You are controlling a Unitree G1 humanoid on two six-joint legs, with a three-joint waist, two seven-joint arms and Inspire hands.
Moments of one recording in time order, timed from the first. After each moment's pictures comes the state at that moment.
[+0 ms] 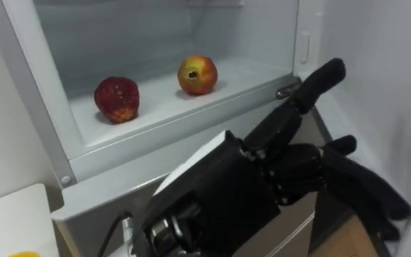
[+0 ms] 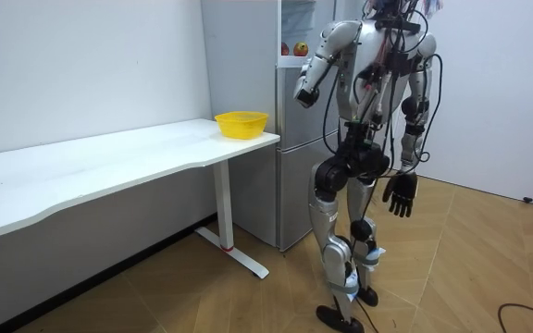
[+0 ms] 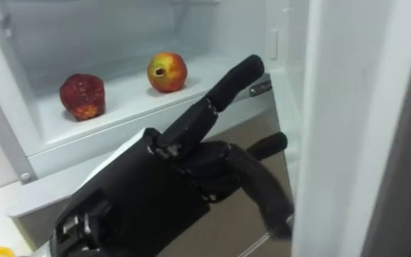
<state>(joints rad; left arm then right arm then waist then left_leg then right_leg) -0.18 0.32 -0.26 -0.54 -0.73 0.08 -0.56 0.14 -0.26 -0.05 1.31 -0.24 0.11 0.16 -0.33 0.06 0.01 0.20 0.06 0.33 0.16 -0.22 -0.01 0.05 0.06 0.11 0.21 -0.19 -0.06</state>
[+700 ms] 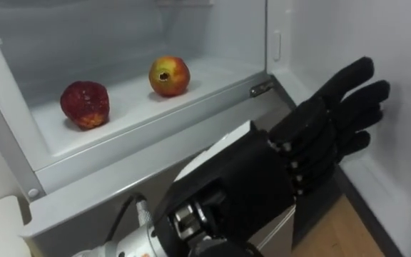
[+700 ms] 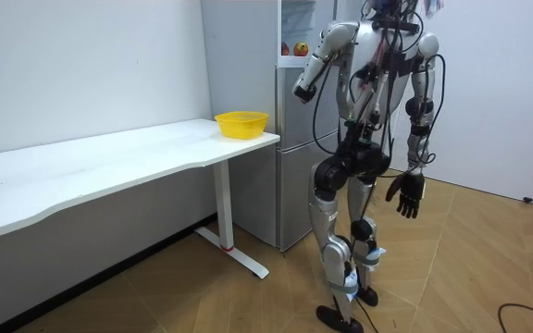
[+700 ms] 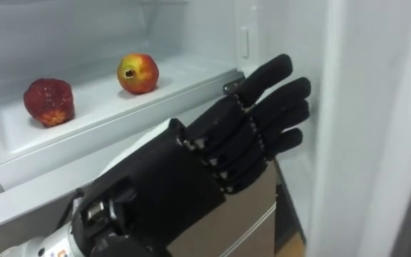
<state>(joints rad) -0.32 0.31 -0.30 -0.51 -0.70 0.09 -0.54 0.14 -0.30 -0.10 1.31 -0.22 0.10 0.16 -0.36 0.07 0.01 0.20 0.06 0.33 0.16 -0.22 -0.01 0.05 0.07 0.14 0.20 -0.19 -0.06</state>
